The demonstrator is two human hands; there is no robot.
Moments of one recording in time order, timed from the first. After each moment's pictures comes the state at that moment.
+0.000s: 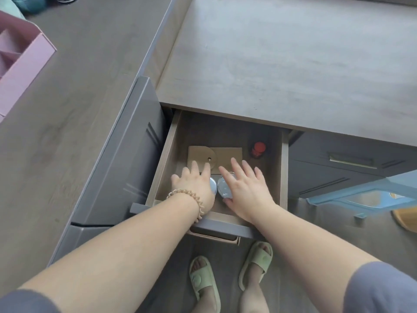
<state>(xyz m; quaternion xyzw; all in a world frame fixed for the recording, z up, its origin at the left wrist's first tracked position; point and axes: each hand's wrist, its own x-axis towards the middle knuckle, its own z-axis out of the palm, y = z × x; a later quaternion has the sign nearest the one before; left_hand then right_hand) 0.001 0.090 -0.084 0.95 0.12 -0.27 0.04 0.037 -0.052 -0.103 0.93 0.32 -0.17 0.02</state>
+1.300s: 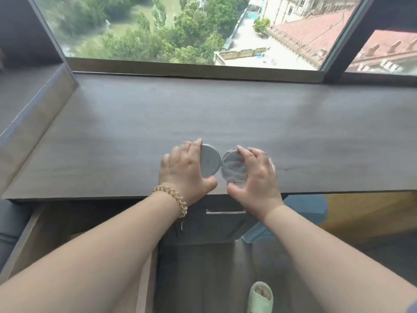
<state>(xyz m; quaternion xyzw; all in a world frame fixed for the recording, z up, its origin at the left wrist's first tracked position) 0.185 -0.149 0.053 0.98 0.00 0.07 0.18 0.185 -0.324 0.029 0.94 0.09 0.13 -0.31</state>
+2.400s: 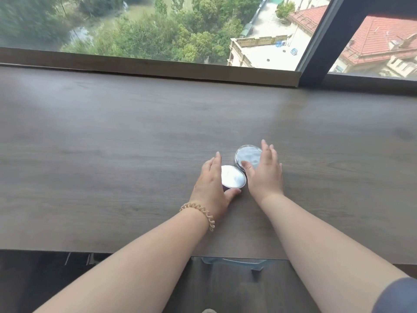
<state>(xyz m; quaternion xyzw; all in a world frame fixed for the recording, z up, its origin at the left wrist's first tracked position) 0.371 -0.482 -0.024 0.91 0.04 -0.04 0.41 0.428 -0.614 -0.030 0.94 -0.04 0.03 -0.33</state>
